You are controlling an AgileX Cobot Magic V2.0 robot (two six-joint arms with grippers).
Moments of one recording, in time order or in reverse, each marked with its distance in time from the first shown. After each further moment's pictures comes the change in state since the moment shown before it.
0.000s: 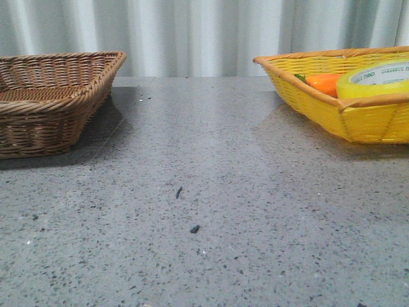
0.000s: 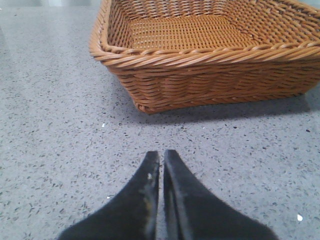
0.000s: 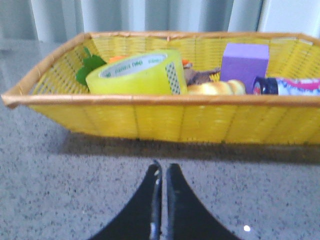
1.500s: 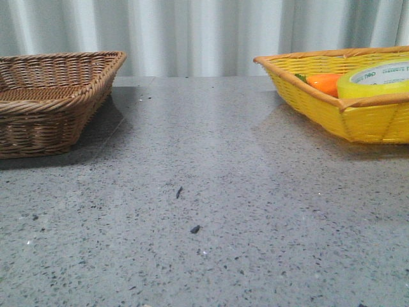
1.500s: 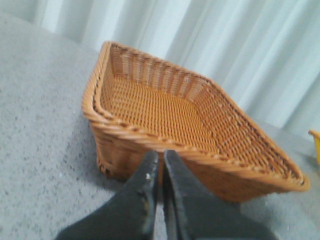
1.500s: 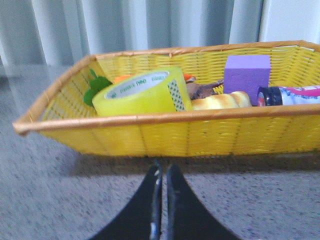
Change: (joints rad) left arm 0.000 0.000 0.000 -0.422 -0.228 0.000; right arm 0.000 0.000 0.000 0.113 -0.050 0.003
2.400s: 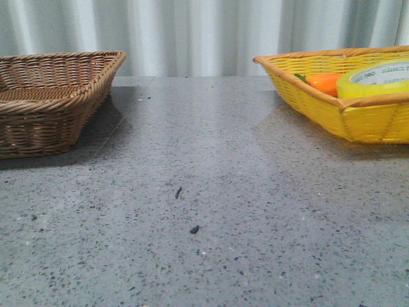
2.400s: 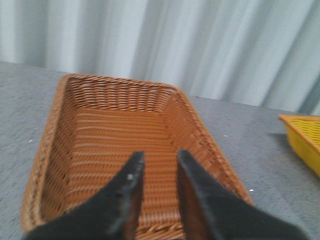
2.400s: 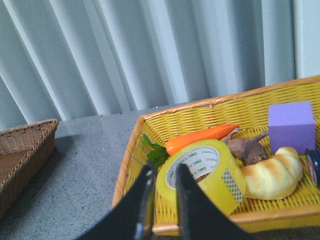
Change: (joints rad) left arm -0.055 0.410 -0.505 0.045 0.237 0.124; right arm 0.000 0.335 -0.521 0.192 0.251 -0.004
